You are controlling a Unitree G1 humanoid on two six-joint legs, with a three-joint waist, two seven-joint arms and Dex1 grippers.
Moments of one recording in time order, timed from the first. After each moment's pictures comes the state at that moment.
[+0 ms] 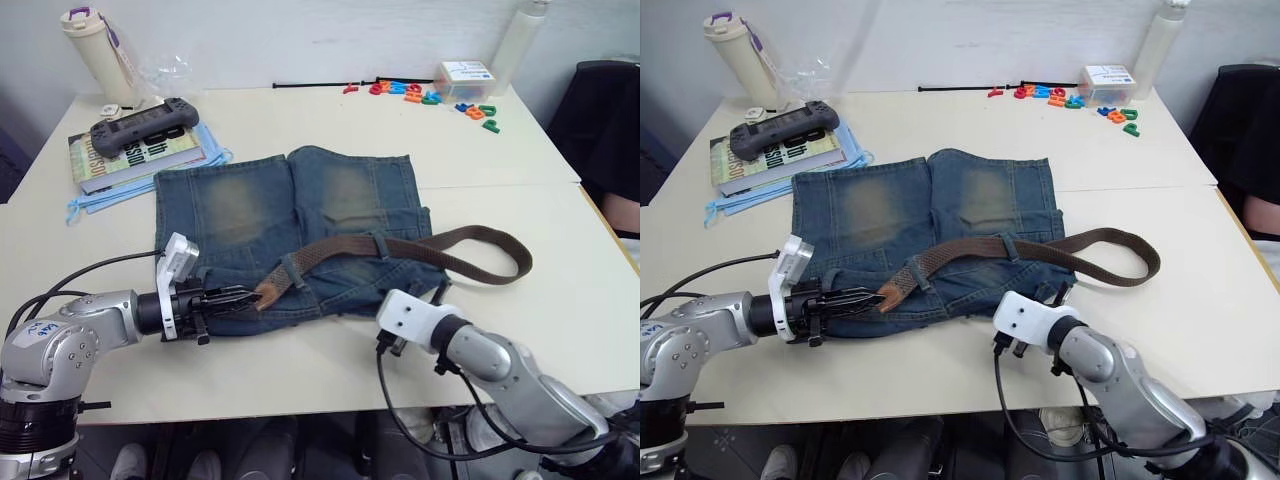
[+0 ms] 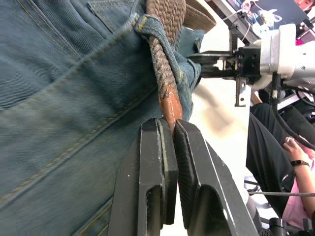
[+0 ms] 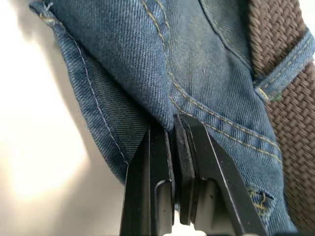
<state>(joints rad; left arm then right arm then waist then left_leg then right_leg) -0.24 0.75 0.23 -0.30 -0.84 1.04 -0.85 -0.16 -0.85 0.42 -0.68 -0.13 0.64 0.33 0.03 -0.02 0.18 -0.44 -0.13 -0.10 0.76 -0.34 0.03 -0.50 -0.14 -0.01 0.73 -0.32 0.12</state>
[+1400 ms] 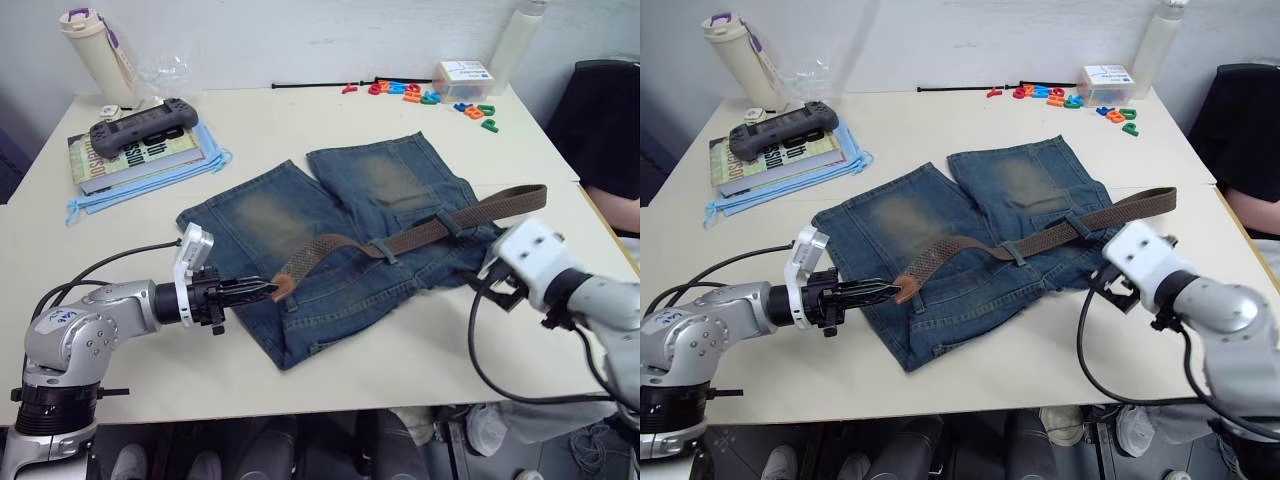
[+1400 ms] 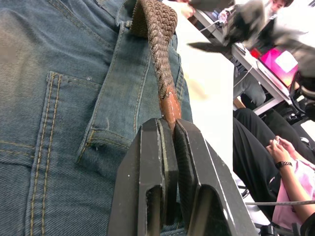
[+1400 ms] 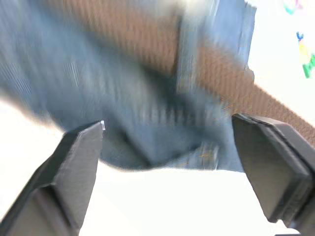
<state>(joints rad) -0.30 0.70 0.19 -0.27 -0.88 1.03 -0.84 -0.19 -0.81 -0.26 -0.68 0.14 0.87 0.74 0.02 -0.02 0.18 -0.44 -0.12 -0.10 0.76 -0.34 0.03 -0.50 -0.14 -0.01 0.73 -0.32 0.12</state>
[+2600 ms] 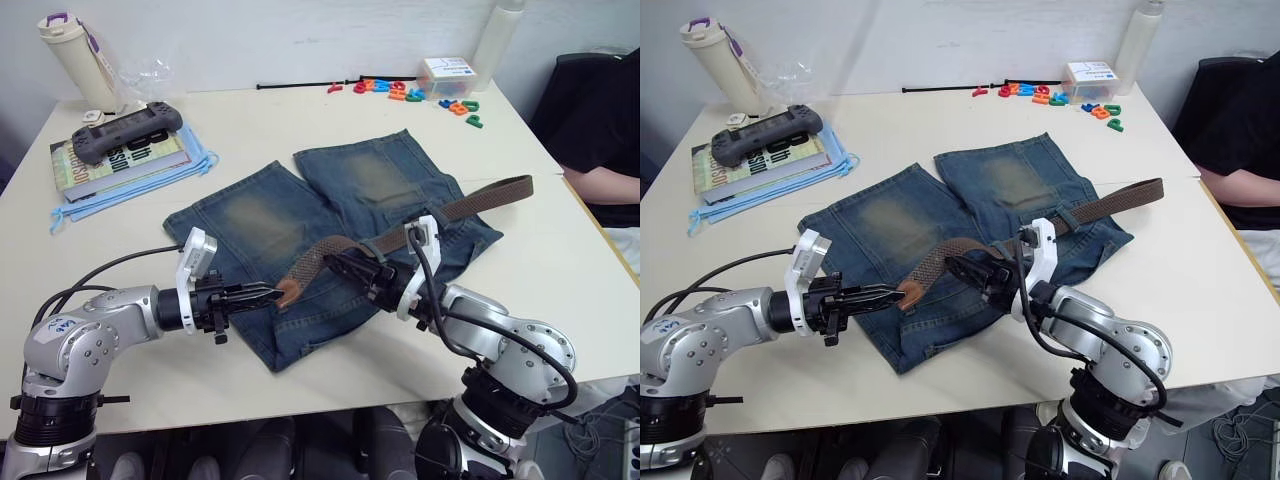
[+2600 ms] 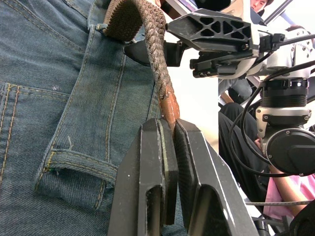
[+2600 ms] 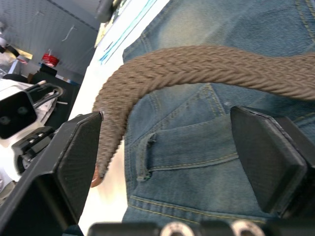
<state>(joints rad) -0.27 0.69 0.19 -0.34 -0.91 1.03 -0.82 -0.49 0.16 -0.50 -0.55 0.98 1.60 0.03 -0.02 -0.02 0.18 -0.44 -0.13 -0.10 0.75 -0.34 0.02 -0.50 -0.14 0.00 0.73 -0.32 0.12</state>
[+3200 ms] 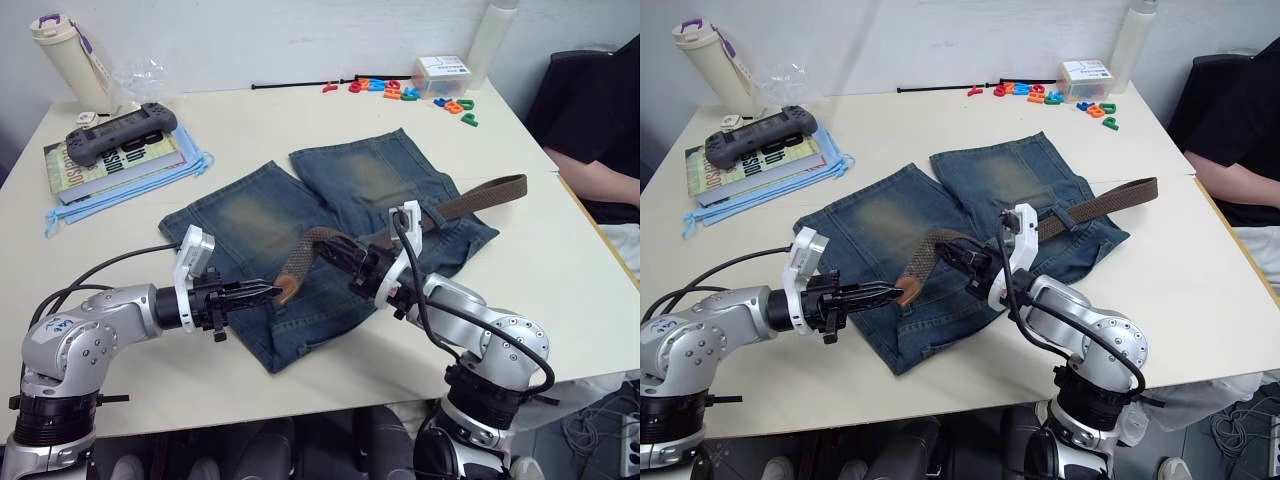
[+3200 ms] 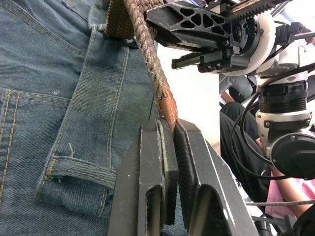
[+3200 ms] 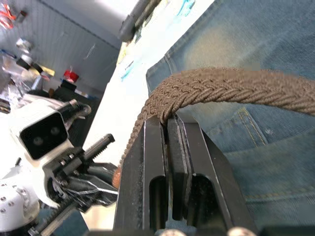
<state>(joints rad) -0.27 0.69 0.21 -0.33 -0.91 1.01 -0.81 -0.46 0.16 -0.31 -0.44 1.28 1.32 -0.25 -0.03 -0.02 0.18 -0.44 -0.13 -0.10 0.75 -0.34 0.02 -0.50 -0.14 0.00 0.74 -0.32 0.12</state>
